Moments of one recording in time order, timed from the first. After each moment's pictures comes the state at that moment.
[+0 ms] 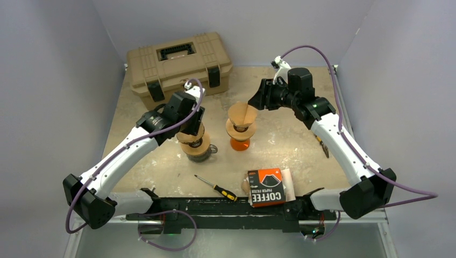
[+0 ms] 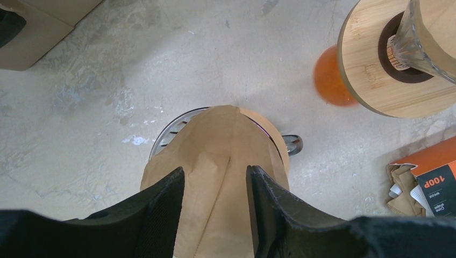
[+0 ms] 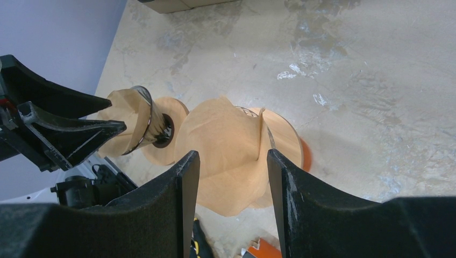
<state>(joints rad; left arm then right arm) -0.63 1.22 1.22 -0.81 -0.23 -0.20 0.40 1.32 1.32 -0.47 -0.33 0.37</state>
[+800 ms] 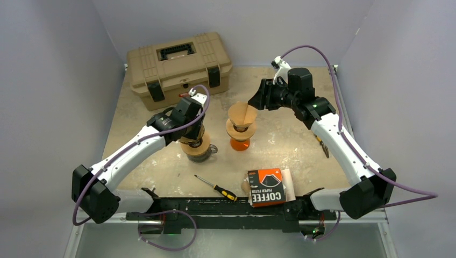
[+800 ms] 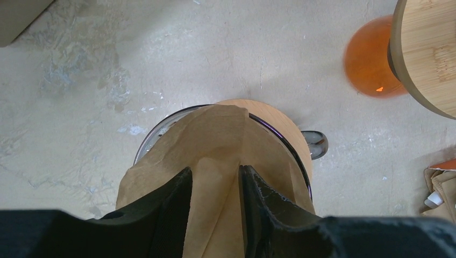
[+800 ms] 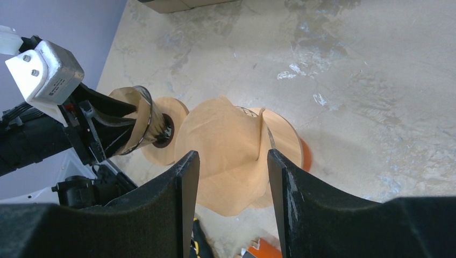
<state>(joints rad) -0.63 1.28 1.13 -0.76 -0.27 -0.21 0.40 1.32 1.32 -0.48 -0.33 0.37</state>
